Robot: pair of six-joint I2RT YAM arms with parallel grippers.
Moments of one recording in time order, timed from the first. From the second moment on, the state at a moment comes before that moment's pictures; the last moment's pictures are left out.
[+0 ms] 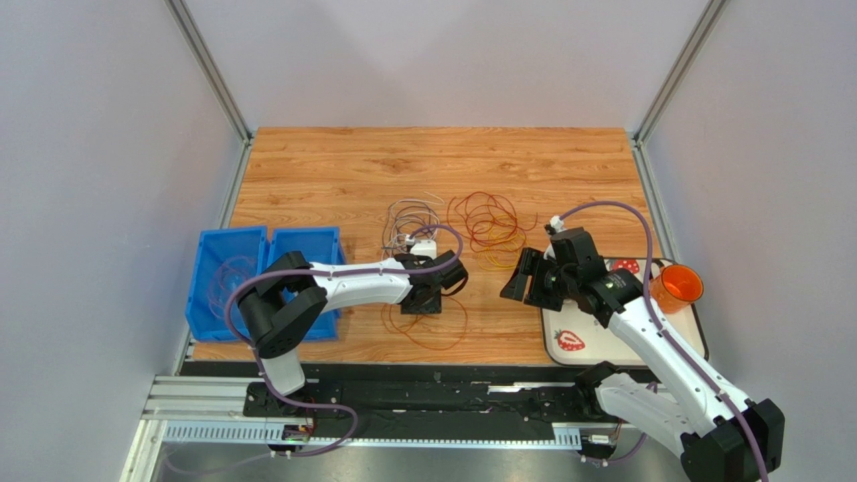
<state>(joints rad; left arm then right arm) -1.01 1.77 1.08 -0.64 -0.38 -1.01 0.46 0.91 0.75 -0.72 -0.18 0.67</state>
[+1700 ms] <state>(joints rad) -1.06 1.24 1.17 -0.99 -0.48 -0.77 0.49 0.91 0.74 -0.71 -0.20 0.68</state>
